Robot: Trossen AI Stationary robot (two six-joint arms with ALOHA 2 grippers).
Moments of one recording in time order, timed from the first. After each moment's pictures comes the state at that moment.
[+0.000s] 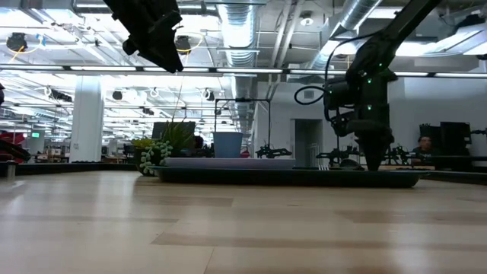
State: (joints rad) left arm 0.16 1.12 0.98 -0.62 -0.53 -0.29; right arm -0.72 1.61 0.88 -0.76 -0.06 -0.01
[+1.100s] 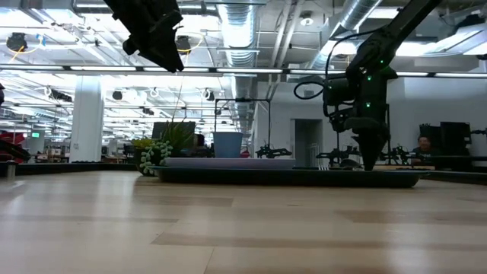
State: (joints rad) left arm 0.16 1.12 0.98 -0.61 -0.54 -0.30; right arm -0.71 1.58 0.88 -0.74 -0.05 -0.03
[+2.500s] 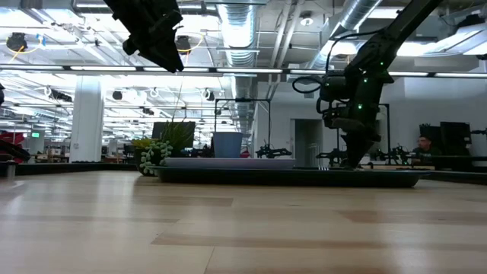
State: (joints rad) left arm 0.16 1.12 0.98 -0.61 -0.53 -0.30; right arm -0.73 1.59 0.88 -0.58 -0.06 -0.01
